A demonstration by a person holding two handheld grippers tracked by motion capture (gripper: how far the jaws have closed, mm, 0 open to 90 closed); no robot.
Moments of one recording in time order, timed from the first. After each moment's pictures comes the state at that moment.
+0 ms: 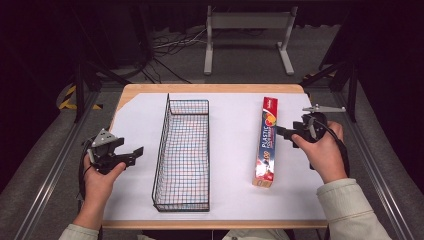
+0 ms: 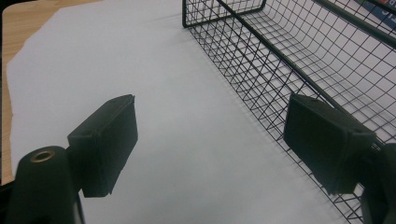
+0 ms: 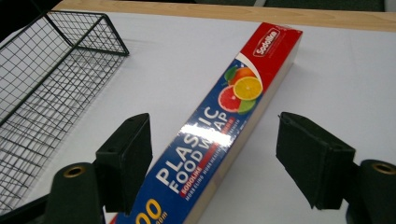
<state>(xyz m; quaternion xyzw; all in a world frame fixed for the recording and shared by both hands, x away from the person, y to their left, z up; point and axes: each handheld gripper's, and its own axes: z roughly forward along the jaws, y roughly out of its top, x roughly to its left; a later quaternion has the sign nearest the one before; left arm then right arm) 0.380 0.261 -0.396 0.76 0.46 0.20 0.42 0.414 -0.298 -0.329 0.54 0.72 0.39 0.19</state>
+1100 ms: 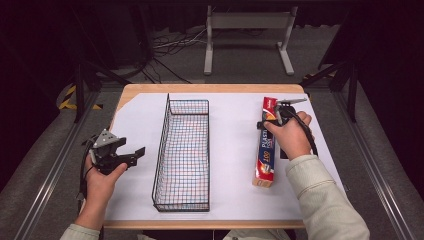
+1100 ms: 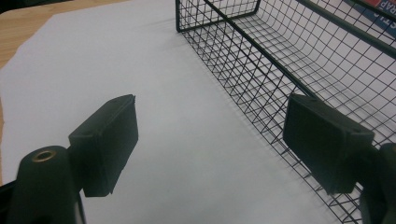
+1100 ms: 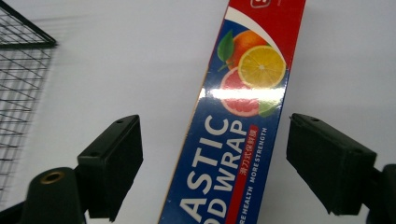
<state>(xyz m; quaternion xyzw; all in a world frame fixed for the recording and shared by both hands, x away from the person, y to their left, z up) 0.380 0.257 -0.396 0.76 0.45 0.20 0.43 0.477 -0.246 -0.368 0.67 0.67 0.27 0.16</state>
